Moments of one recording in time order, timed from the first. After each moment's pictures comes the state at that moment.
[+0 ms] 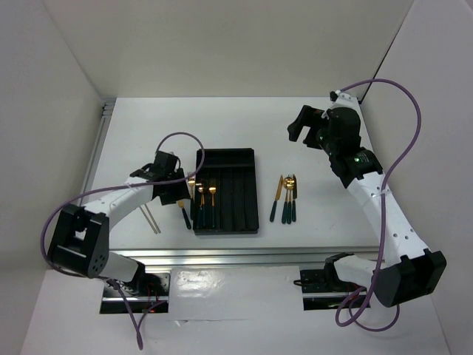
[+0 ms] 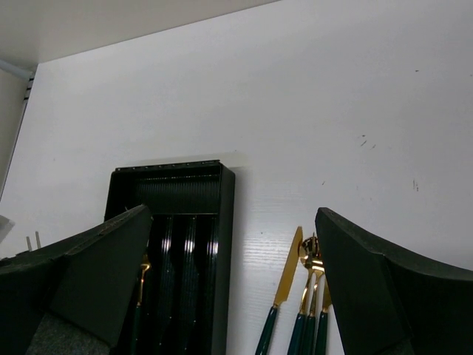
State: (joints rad) left arm -0.30 1.40 0.83 -0.47 -0.01 -0.61; right arm 0.24 1.17 1.21 -0.39 0.05 0.41
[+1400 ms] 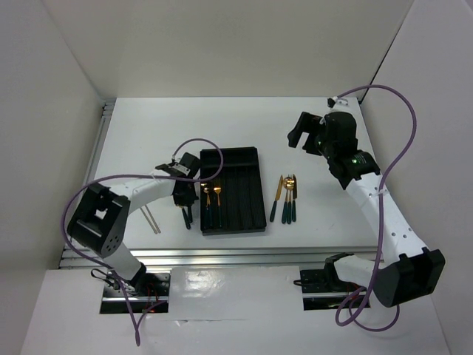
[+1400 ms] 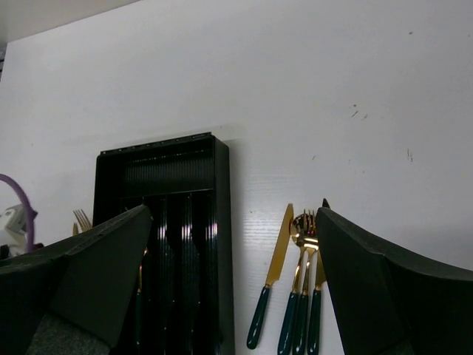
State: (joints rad) left arm -0.47 1.65 0.96 -0.54 -0.20 -0.69; right arm 0.24 1.17 1.18 -0.43 0.07 0.42
